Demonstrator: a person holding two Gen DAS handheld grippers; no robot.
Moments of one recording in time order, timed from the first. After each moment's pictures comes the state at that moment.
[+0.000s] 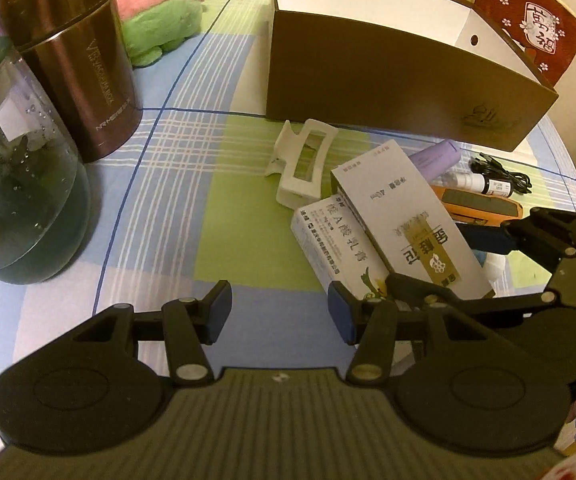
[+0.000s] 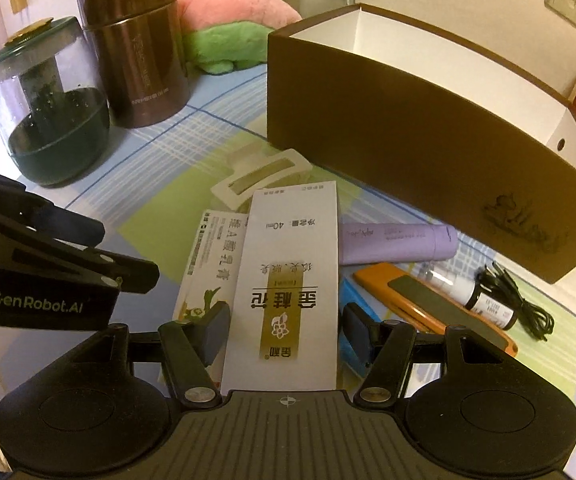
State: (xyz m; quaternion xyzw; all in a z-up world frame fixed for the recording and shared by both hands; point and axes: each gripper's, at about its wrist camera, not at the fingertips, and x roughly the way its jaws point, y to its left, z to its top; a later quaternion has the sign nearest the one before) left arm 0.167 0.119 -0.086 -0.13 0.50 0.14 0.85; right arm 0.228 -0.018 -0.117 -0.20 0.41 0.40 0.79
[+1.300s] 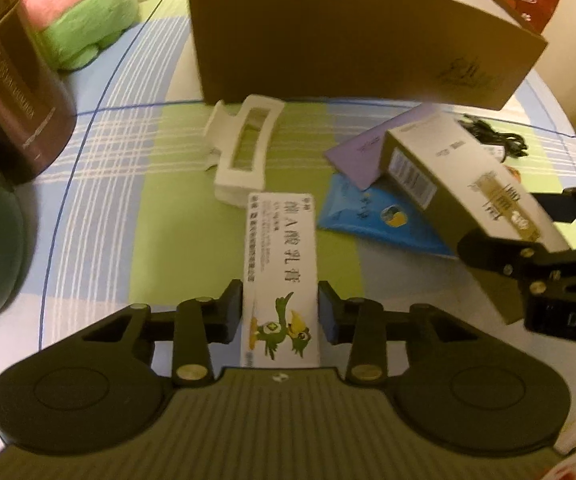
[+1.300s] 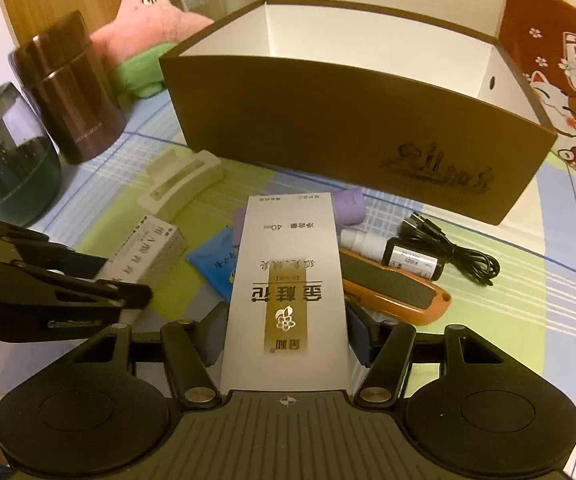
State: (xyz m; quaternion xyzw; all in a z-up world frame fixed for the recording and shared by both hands) left arm 0.204 0.095 -0.116 -0.09 0.53 0.10 0.84; right arm 0.253 -0.075 -0.097 -0.13 0.46 0.36 0.80
